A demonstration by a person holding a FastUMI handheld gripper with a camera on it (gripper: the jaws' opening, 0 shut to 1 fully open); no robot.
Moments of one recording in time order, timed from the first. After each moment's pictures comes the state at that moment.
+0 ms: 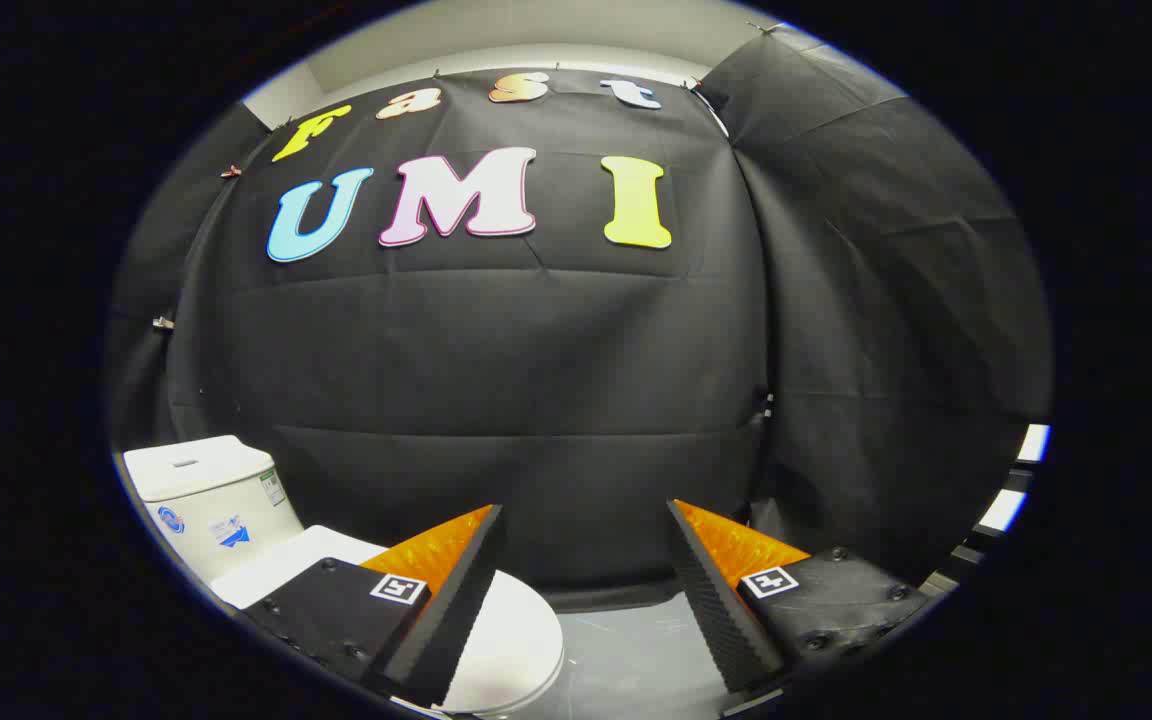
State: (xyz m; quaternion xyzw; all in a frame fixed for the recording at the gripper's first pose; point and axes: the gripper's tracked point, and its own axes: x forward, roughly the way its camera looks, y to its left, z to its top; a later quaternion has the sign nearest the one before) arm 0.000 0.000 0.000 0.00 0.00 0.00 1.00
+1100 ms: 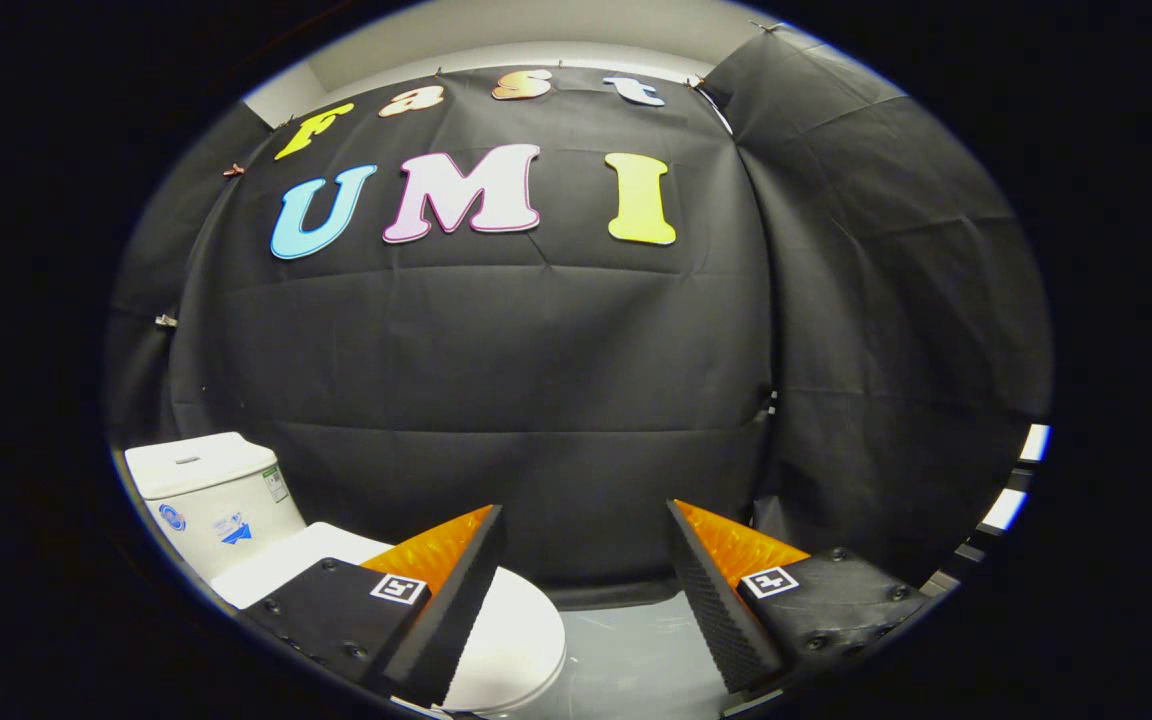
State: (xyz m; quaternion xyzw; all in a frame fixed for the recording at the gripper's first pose) arm 0.001 0.000 -0.005 0.00 0.01 0.00 1.00
